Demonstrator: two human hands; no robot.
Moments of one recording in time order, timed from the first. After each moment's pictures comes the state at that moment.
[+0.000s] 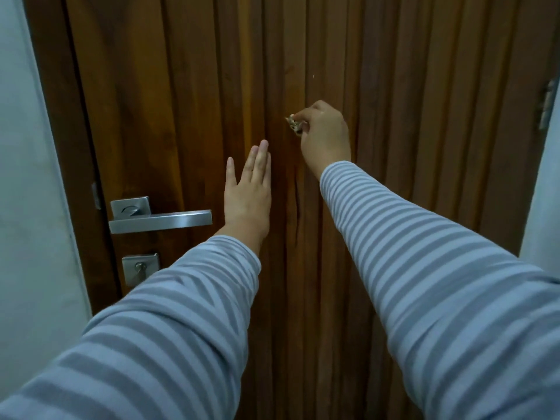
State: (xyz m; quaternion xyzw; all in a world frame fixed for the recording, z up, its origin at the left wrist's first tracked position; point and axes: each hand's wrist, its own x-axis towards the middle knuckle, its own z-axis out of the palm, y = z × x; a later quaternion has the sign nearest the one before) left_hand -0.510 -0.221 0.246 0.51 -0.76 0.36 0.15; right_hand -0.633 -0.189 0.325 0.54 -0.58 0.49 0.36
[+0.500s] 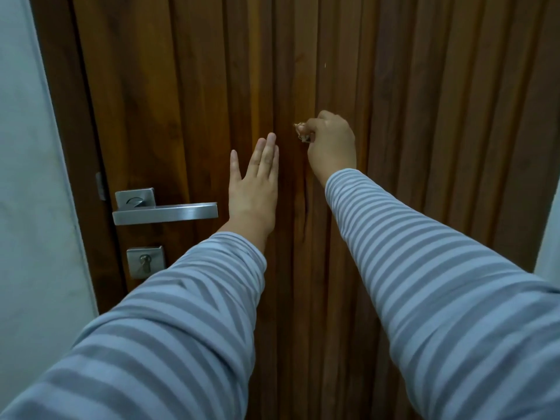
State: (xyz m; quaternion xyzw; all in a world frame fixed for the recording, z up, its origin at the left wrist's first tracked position) left_hand -0.508 -0.227 0.242 0.51 -0.76 0.36 0.17; right_hand -0.637 -0.202 0.302 0.54 -0.60 0.45 0.38
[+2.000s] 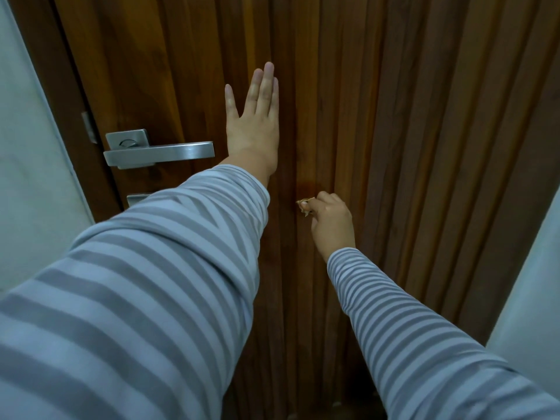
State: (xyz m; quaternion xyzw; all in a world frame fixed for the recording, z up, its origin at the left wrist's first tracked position) left_hand -0.512 -0.235 0.238 0.51 -0.75 0.37 0.19; right_hand -0.640 -0.196 0.087 0.57 -0.63 0.46 0.27
